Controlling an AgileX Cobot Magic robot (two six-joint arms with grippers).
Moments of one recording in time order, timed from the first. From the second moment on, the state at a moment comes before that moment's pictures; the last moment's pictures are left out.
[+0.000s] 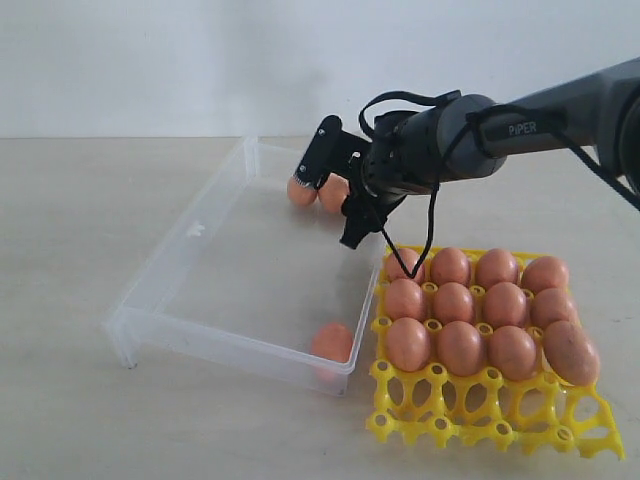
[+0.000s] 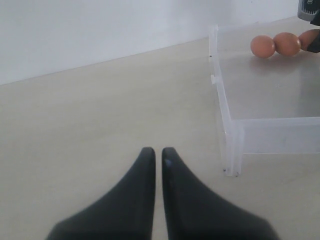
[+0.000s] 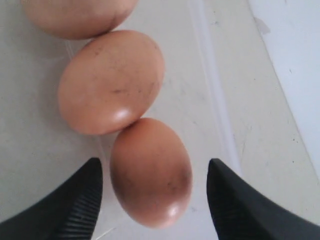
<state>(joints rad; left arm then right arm) -0.09 0.00 0.00 -0.11 0.36 0.27 0.40 2.25 -1.53 -1.02 0.38 0.31</state>
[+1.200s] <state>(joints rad) -0.09 0.00 0.00 -0.11 0.36 0.27 0.42 2.26 -1.54 -0.92 0.42 0.32</state>
